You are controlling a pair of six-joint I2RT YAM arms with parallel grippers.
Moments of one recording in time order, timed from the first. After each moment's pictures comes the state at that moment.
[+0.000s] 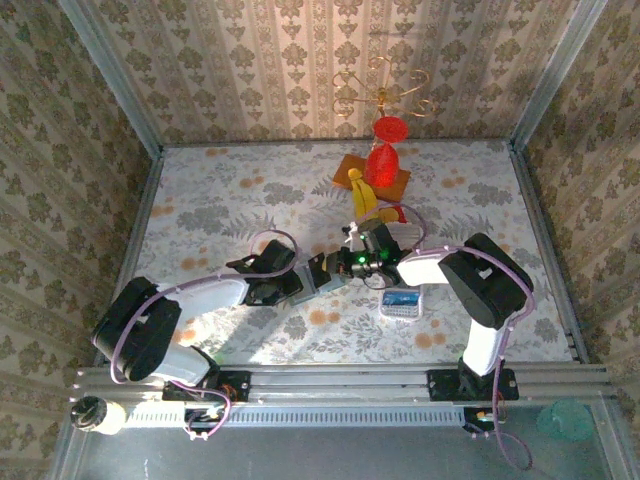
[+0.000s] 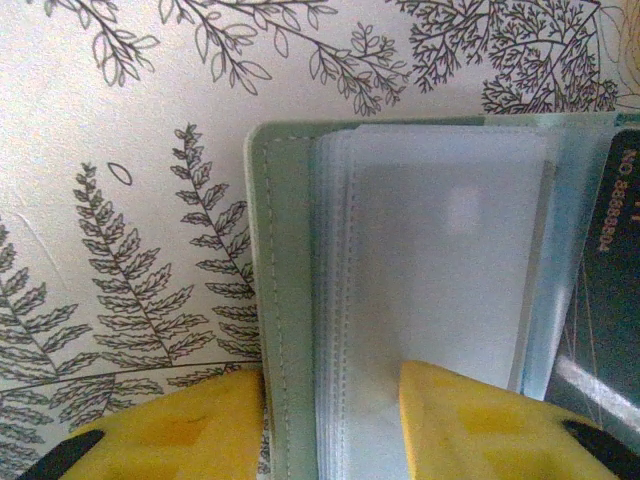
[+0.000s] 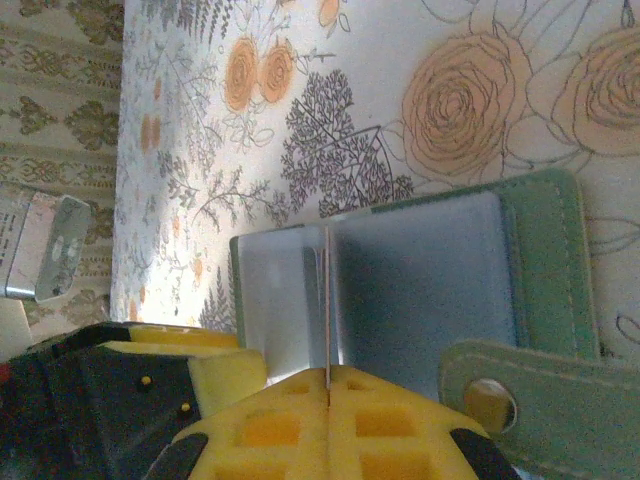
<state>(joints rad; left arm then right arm) -0.73 1.43 0.64 -0.33 0.02 -1.06 0.59 1.82 0.79 0.38 -0.53 0.82</state>
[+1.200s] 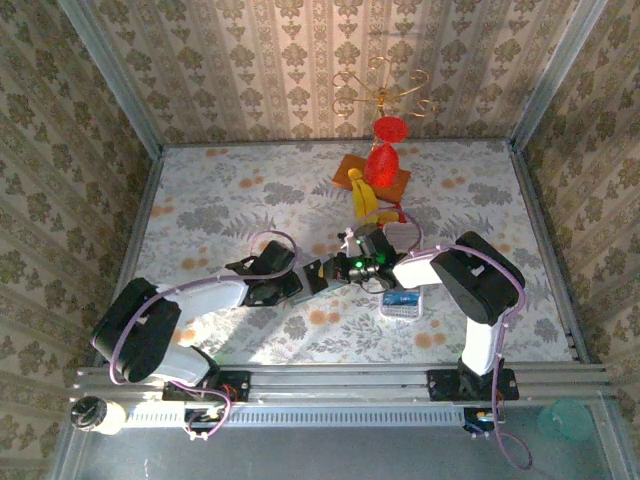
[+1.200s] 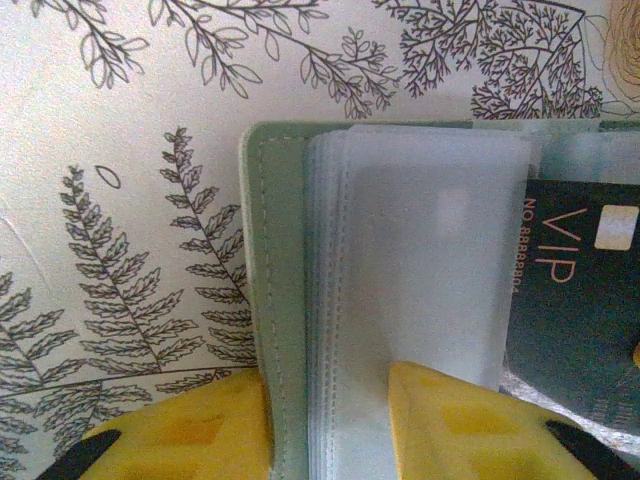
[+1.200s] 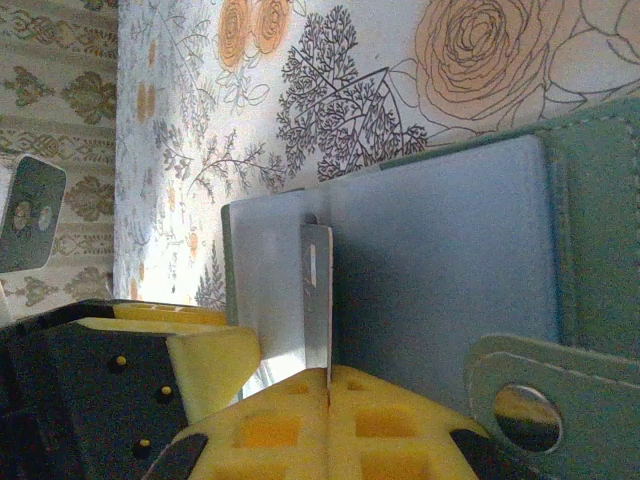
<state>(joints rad) -0.73 1.43 0.63 -0.29 0.02 -1.08 0.62 1.86 0.78 0.40 -0.56 0.83</state>
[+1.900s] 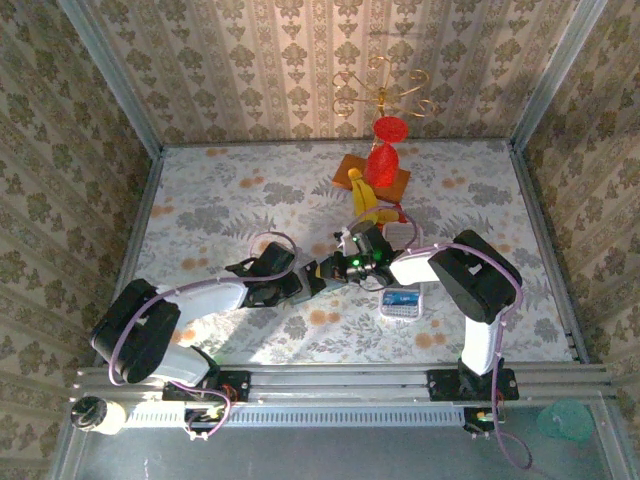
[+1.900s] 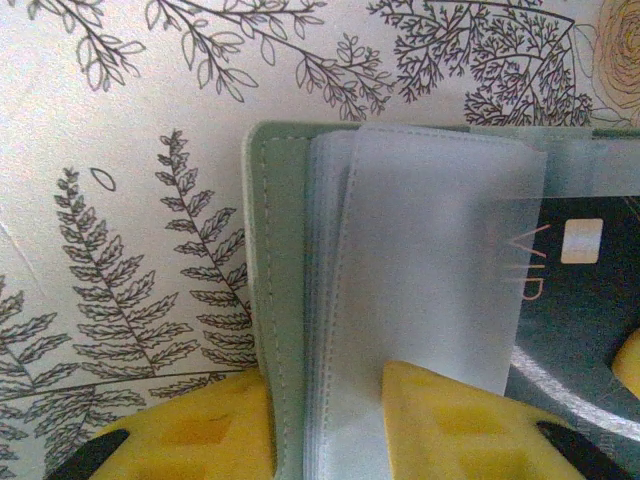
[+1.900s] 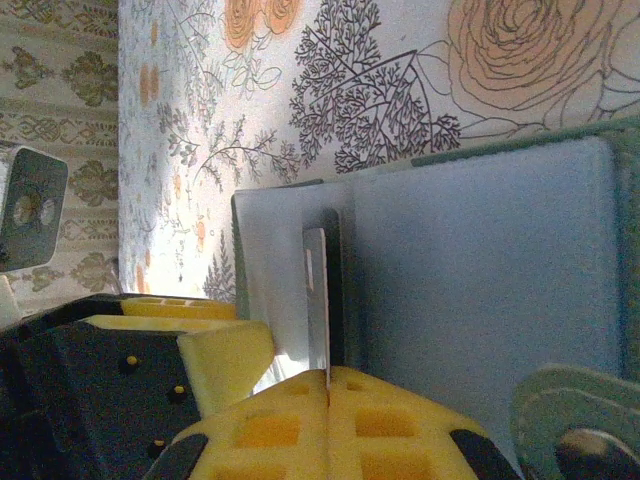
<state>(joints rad) -0.74 1.42 0.61 -0.26 0.01 -1.09 0.62 1.88 0.83 0.36 -0.60 0.82</state>
